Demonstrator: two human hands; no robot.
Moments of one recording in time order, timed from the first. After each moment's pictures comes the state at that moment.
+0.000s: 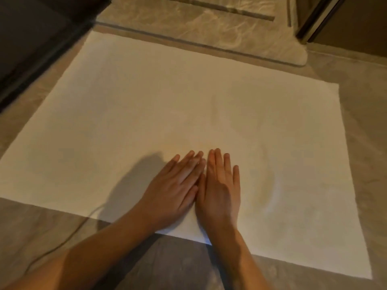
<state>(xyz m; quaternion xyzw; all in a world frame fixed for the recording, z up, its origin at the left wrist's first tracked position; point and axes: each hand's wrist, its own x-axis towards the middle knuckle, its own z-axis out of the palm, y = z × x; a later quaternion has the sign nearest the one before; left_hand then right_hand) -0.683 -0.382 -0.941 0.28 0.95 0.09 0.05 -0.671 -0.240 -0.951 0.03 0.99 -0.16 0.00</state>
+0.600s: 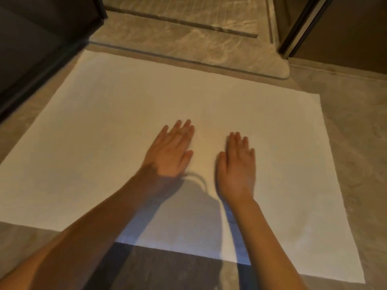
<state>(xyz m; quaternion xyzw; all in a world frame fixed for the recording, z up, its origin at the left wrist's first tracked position) -0.775 -0.374 -0.930 0.22 0.97 0.08 -0.02 -0.742 -0.187 -0.934 0.06 0.98 -0.17 -0.03</state>
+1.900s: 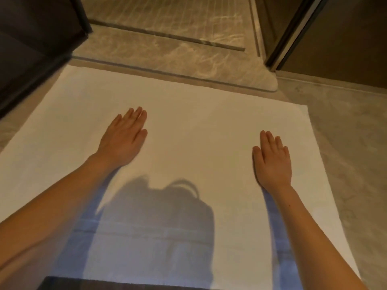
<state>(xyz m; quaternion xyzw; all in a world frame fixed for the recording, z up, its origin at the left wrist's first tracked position) -0.881 -0.459 -0.957 0.13 0.99 0.09 0.02 -0.807 -0.074 -0.943 0.12 0.99 -0.11 0.00</state>
